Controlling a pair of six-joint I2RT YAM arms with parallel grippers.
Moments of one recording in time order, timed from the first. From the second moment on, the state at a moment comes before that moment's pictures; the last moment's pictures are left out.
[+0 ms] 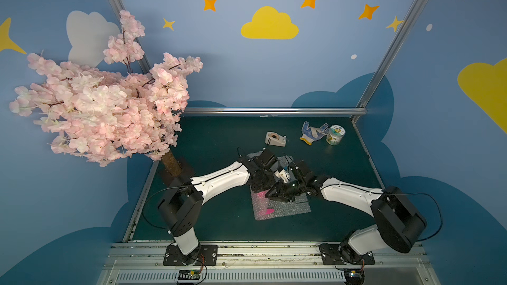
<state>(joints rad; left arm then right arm) -0.82 1.72 1.25 -0.71 0.15 -1.08 0.73 1.50 0.74 -0.13 -0.73 0.87</state>
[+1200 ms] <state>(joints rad) -0.71 1.60 1.23 -0.84 0.06 -0.78 0.67 1.57 0.75 -0.11 -0.77 0.80</state>
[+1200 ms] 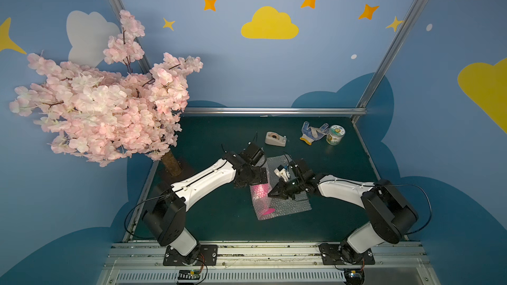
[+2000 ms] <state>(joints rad) -0.71 1.79 1.27 -0.75 0.03 -0.69 0.54 1.33 0.80 -0.46 -0.69 0.66</state>
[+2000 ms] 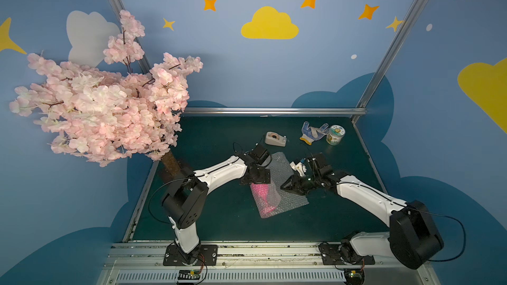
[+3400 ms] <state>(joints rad) -0.69 1.91 1.43 -0.86 0.01 -0.68 0.82 1.28 0.78 -0.40 -0.41 0.61</state>
